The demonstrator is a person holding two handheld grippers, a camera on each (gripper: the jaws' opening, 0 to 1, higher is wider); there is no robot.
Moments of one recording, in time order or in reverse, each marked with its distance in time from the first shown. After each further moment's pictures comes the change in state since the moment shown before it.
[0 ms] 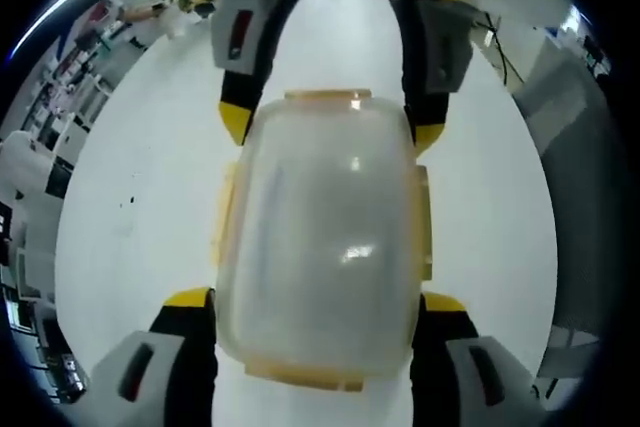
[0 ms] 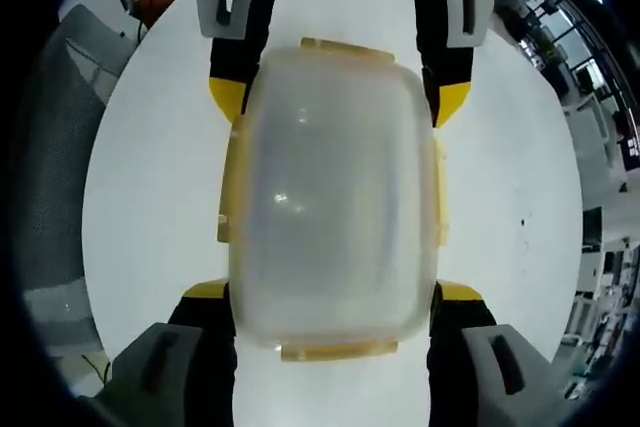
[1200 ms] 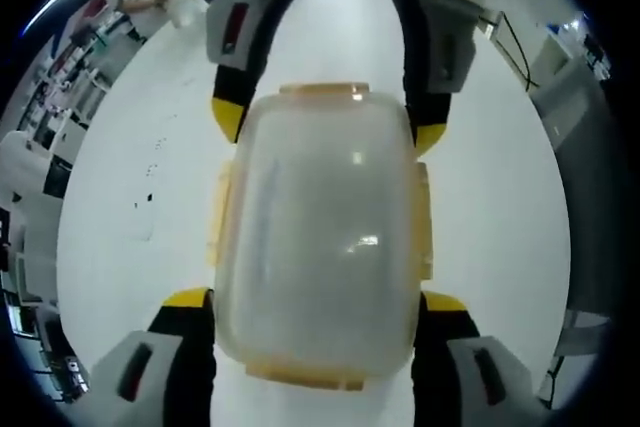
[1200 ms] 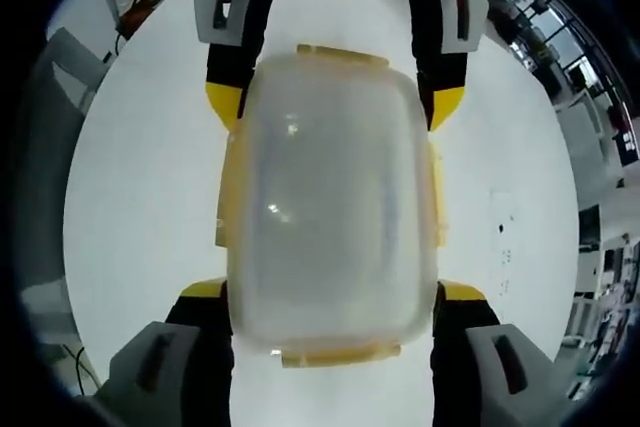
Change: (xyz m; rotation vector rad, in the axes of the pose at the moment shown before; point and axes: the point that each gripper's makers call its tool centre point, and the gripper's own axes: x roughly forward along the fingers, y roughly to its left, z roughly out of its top) left arm 0.009 0.048 0.000 0.017 0.034 -0.009; right arm 0.008 -0.049 0.001 0.021 -0.054 -0.014
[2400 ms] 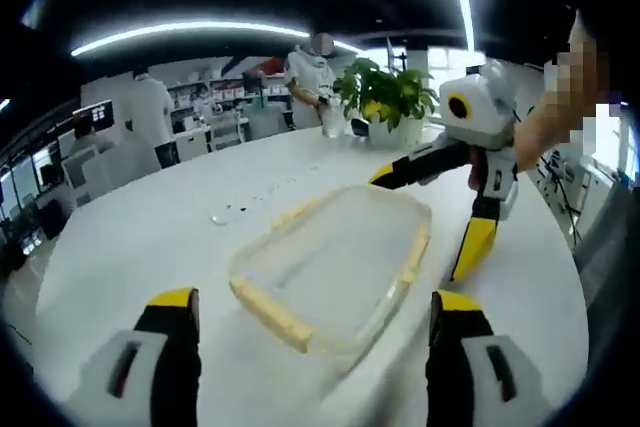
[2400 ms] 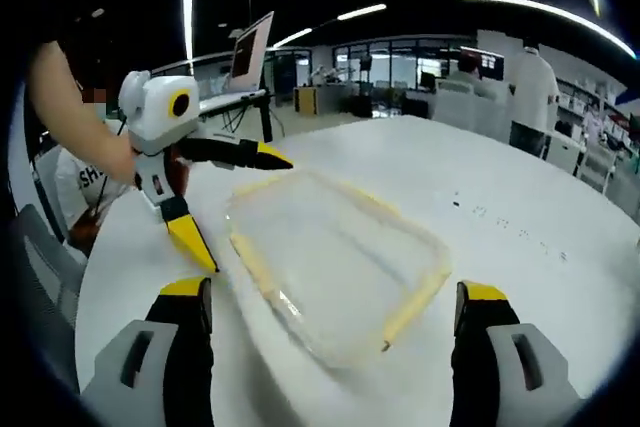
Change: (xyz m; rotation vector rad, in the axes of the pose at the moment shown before) left arm -0.035 -0.013 -0.022 -0.588 -0.717 0.389; right arm -0.025 0.018 0.020 0.668 -0.752 -0.254
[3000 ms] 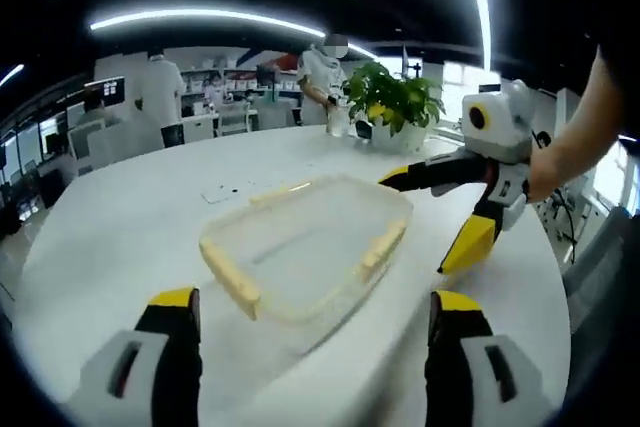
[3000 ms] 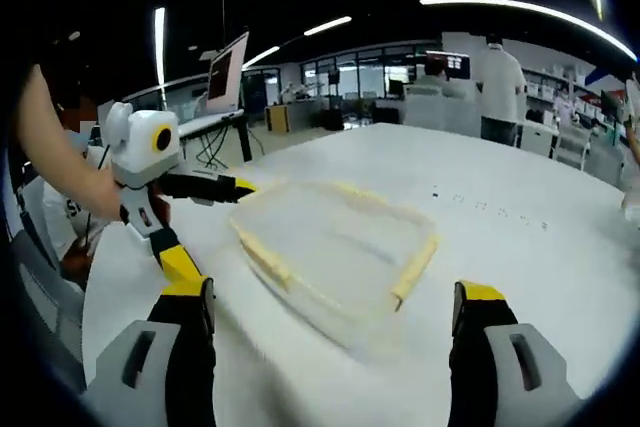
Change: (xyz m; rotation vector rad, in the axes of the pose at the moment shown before) left arm -0.008 -0.024 -0.013 -0.082 0.036 -0.009; right arm -0.021 0.003 -0.001 0.140 -0.066 -0.102
